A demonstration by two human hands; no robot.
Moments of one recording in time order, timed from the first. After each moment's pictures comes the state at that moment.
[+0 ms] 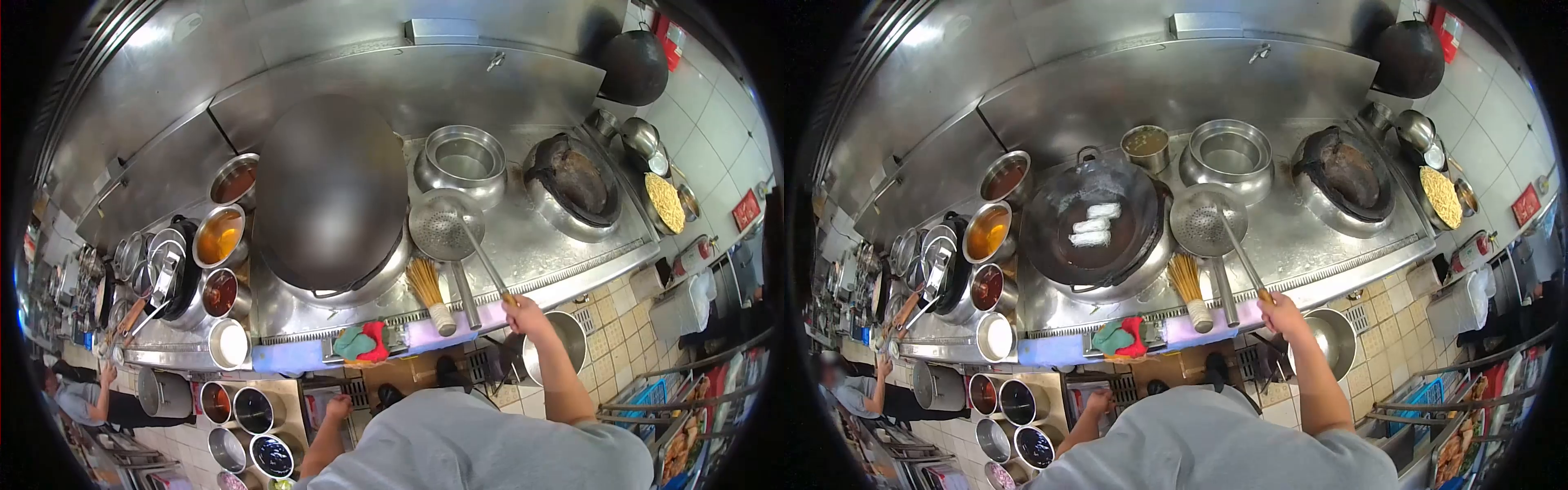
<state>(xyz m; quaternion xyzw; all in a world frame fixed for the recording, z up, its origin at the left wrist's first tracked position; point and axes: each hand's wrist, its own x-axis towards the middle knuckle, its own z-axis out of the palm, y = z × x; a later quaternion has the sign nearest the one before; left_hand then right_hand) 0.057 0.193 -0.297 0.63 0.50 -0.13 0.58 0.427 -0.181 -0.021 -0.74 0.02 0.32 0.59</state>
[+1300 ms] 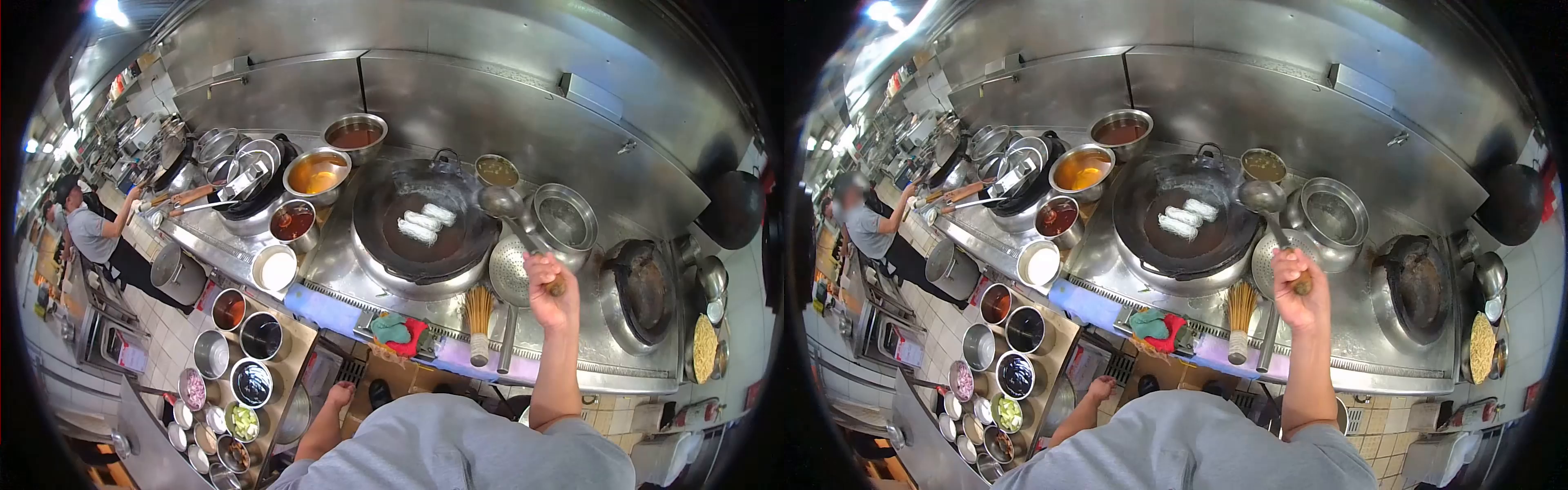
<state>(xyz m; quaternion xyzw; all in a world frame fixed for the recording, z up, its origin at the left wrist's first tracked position) 0.041 0.127 -0.279 0.52 0.60 -0.01 0.60 0.462 -0.020 0.138 0.01 0.13 0.53 0.84</state>
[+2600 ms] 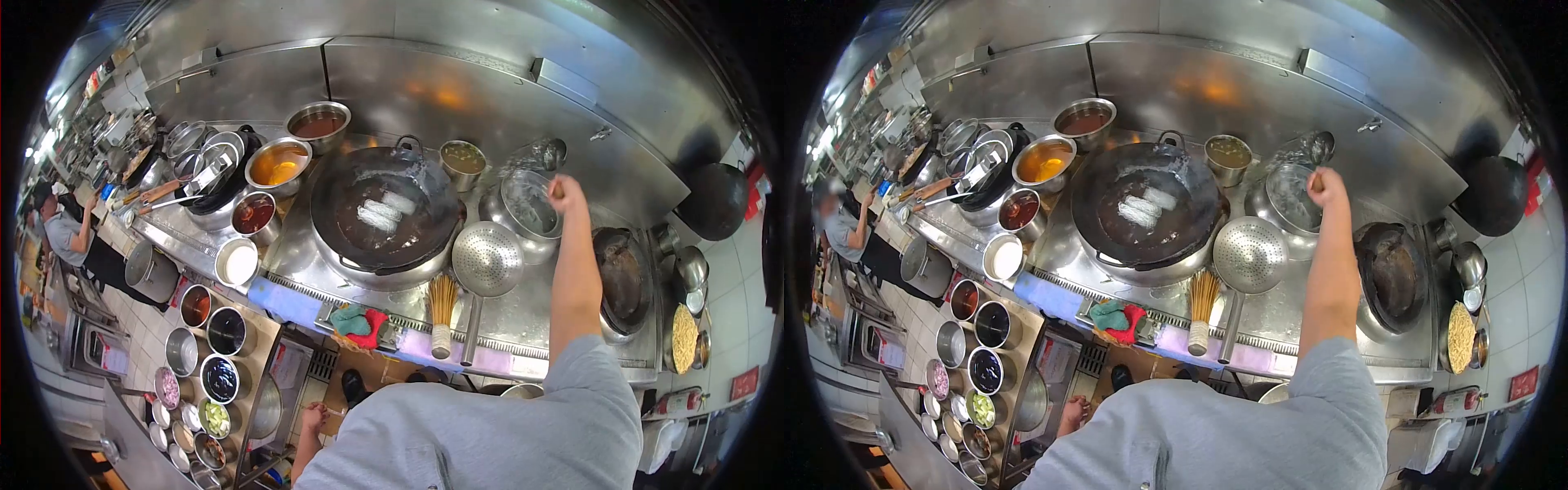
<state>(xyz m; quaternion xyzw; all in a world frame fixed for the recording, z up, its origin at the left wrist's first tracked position) 0.002 0.038 -0.279 0.35 0.67 0.09 0.65 0.782 0.005 0.101 -0.47 0.11 0.31 0.82</state>
